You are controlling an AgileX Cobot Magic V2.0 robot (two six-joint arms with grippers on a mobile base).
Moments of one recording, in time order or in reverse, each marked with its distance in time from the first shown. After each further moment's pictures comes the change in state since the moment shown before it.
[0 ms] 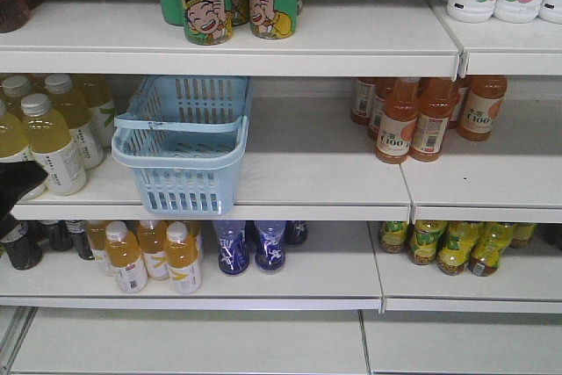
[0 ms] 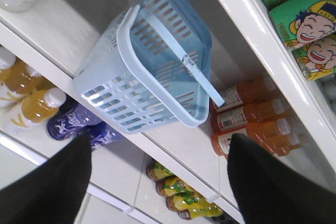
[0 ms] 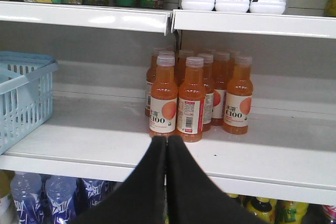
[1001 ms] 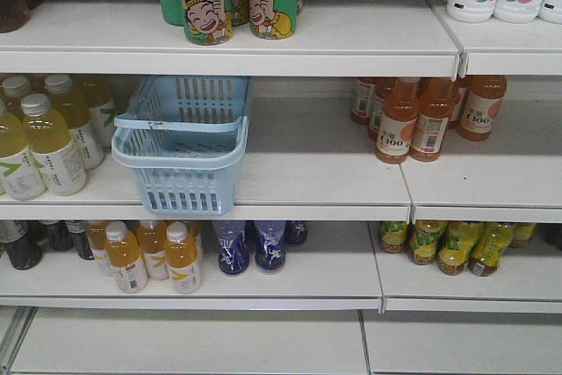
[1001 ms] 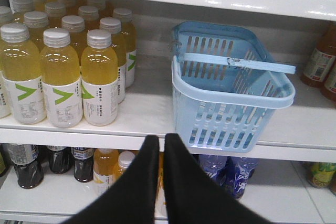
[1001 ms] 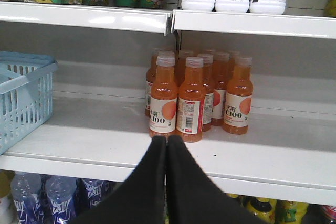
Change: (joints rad) left arm 0.000 -0.367 0.147 1.016 -0.062 -0.225; right arm 0.000 0.000 0.000 0.000 0.000 0.000
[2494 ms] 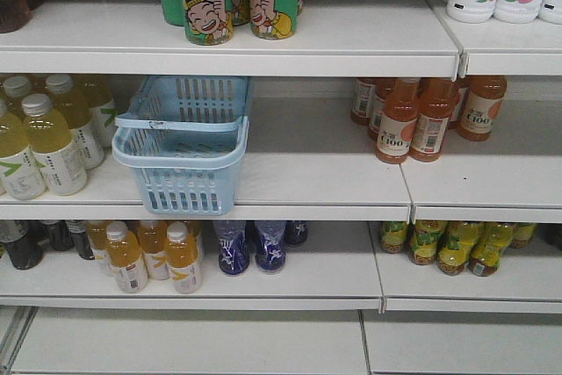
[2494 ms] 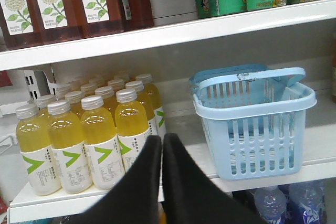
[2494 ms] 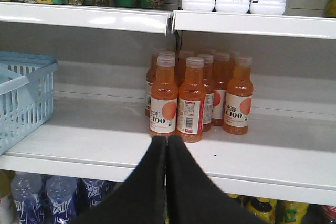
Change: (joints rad) left arm 0.000 -0.541 0.396 0.157 -0.198 0.116; right arm 0.000 0.000 0.000 0.000 0.000 0.000
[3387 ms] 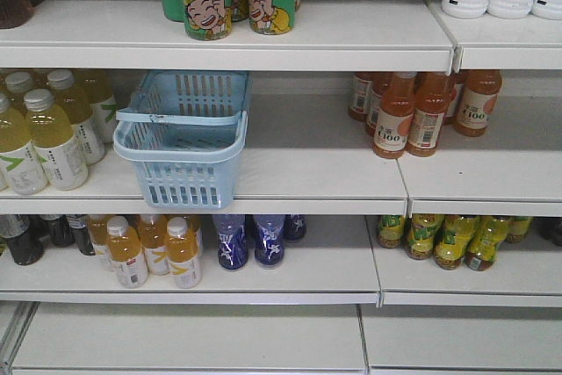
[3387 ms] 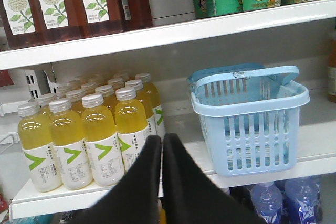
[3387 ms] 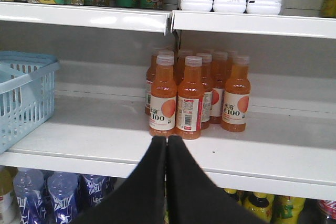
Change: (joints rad) left arm 0.000 0.000 0.000 0.000 0.000 0.000; right arm 0.000 0.000 0.000 0.000 0.000 0.000
